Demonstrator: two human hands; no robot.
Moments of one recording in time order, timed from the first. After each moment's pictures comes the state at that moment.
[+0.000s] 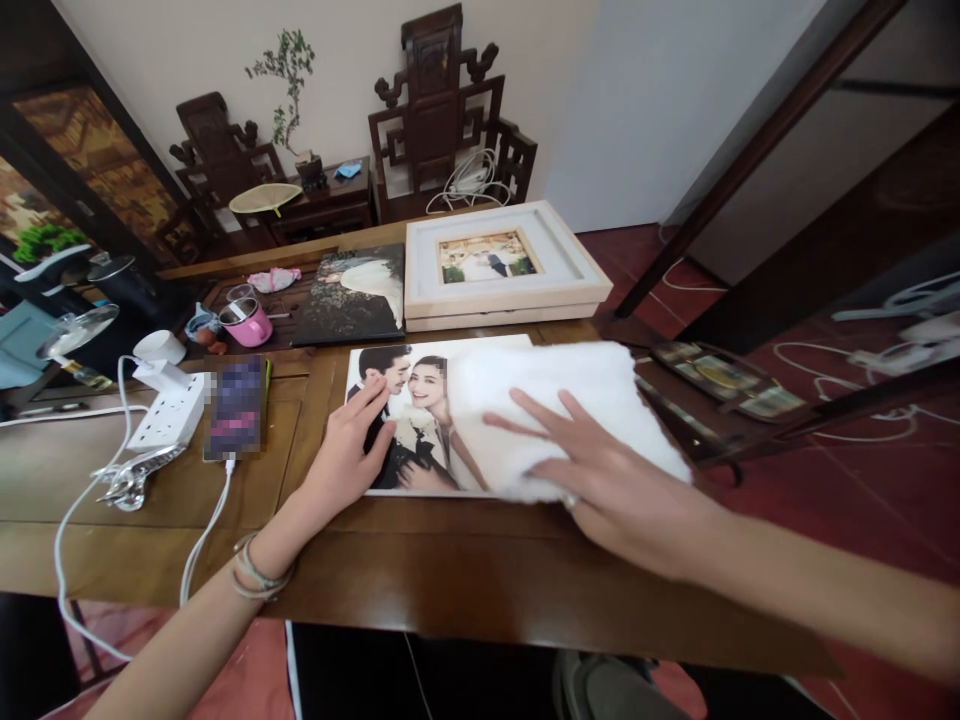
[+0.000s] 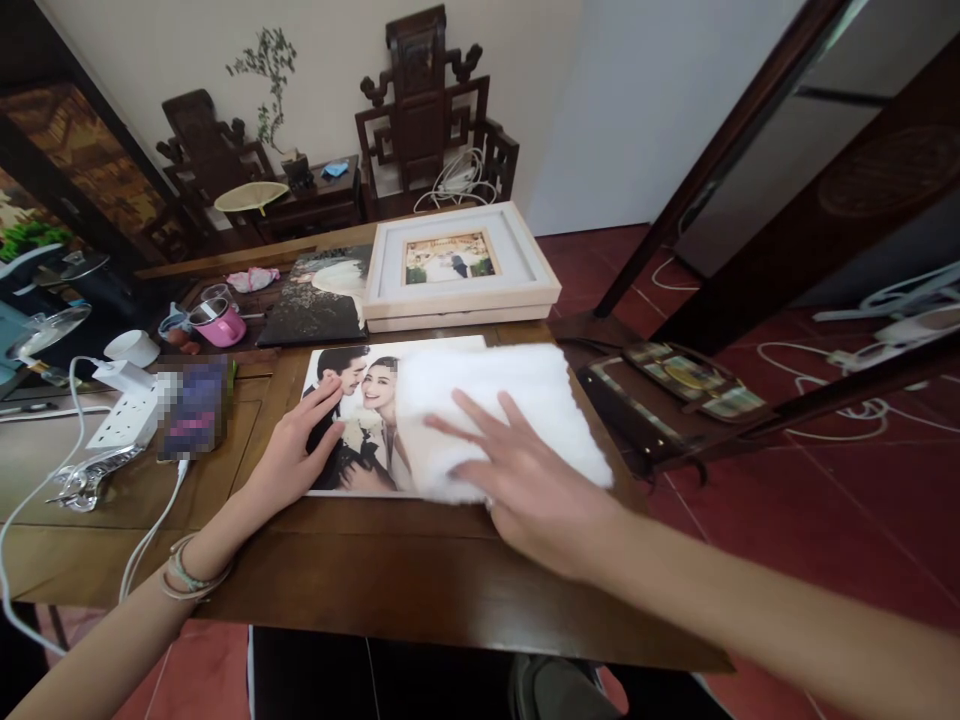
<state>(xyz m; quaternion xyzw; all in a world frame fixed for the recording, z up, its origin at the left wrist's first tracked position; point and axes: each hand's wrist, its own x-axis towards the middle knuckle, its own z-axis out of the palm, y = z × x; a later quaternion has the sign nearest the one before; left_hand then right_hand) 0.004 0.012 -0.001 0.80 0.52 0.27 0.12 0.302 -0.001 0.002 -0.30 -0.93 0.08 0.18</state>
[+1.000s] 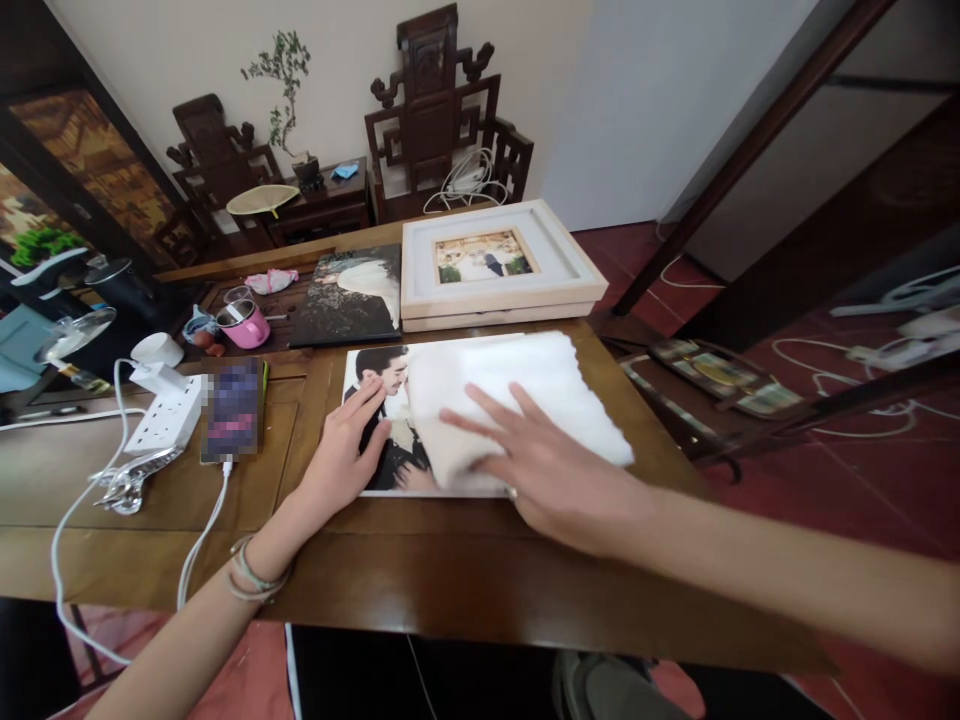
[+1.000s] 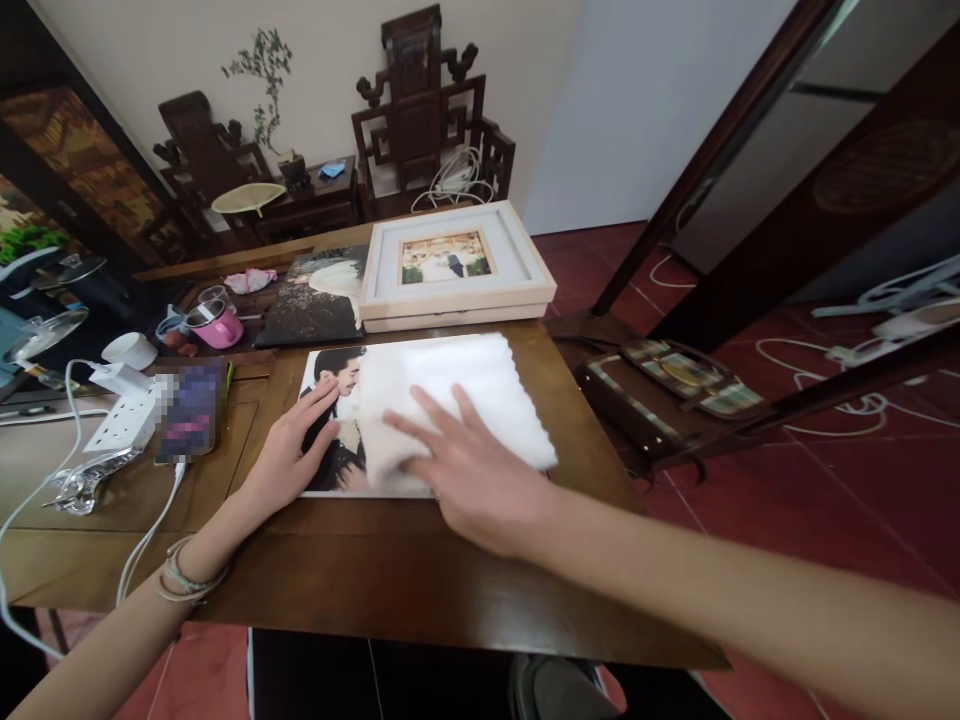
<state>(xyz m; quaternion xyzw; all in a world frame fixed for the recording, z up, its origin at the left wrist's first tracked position) 0.003 0.013 0.000 0.80 0.53 0.26 0.13 0.264 0.008 0.009 -0.28 -0.95 0.07 0.13</state>
